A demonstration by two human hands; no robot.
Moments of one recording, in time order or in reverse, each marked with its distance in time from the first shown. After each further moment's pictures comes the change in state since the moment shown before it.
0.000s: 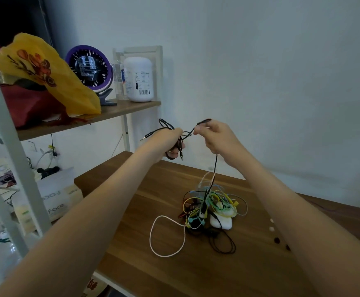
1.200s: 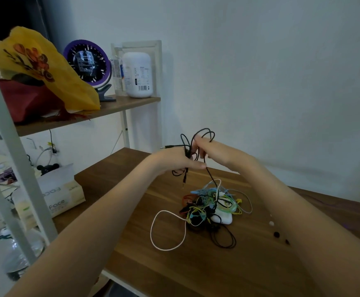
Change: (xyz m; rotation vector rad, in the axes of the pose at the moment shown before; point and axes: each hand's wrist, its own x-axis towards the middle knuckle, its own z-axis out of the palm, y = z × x) left_hand -0.001 -0.037 0.014 0.583 -0.358 0.158; right_hand -0.018 0.009 0.006 -0.419 -0.329 0.150
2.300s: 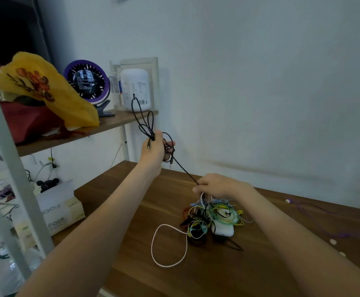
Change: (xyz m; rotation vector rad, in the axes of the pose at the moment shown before) left_hand 0.007 0.003 -0.025 -0.914 0.687 -0.060; right_hand 0.005 0.053 0.022 -0.311 -0.225 0.084
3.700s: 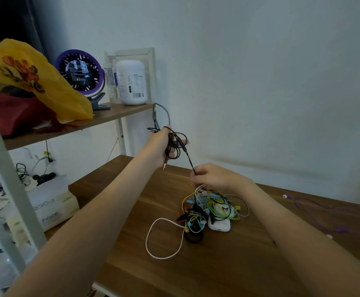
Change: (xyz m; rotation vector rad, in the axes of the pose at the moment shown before) left_hand 0.003 0.008 0.014 -0.065 -0.238 -0.238; right_hand 0.001 0.003 -0.002 0.315 0.071 -0.118
